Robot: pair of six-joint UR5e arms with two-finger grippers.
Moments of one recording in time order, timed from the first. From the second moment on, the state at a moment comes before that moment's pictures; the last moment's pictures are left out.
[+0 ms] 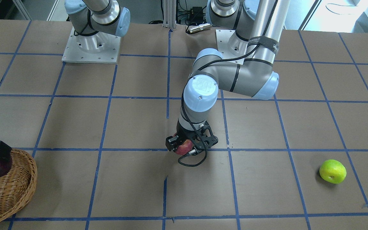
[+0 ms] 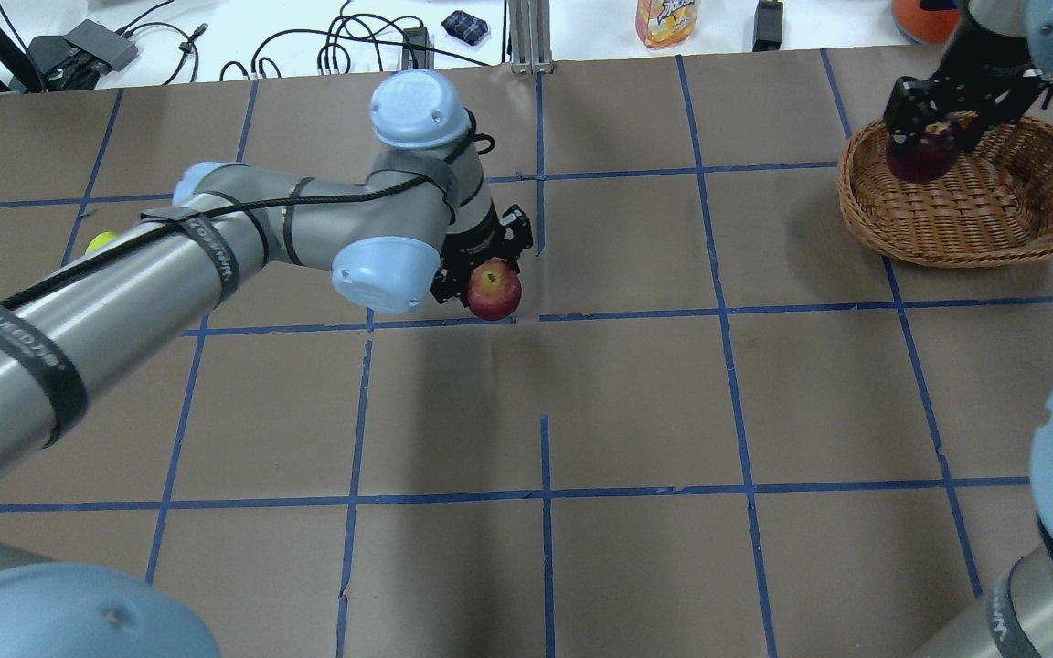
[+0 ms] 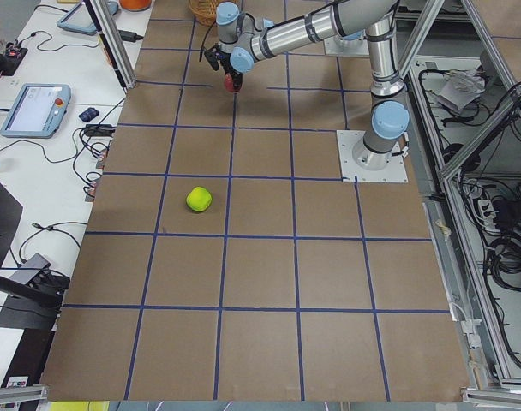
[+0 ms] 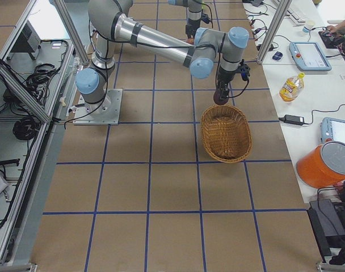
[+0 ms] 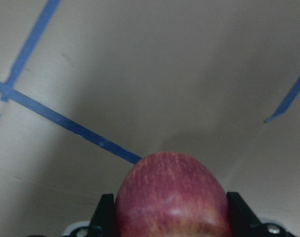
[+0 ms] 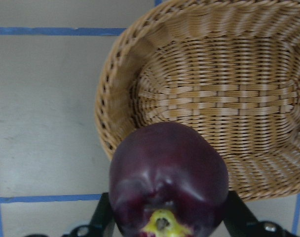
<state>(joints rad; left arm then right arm) -1.88 -2.05 -1.67 -0.94 1.50 -0.87 1.22 -1.15 1.37 -1.80 -1.66 -0.37</state>
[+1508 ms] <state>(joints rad) -1.29 -1.83 -1.60 -1.52 1.66 0.28 1.05 -0.91 1.28 -1.99 -1.72 -0.58</state>
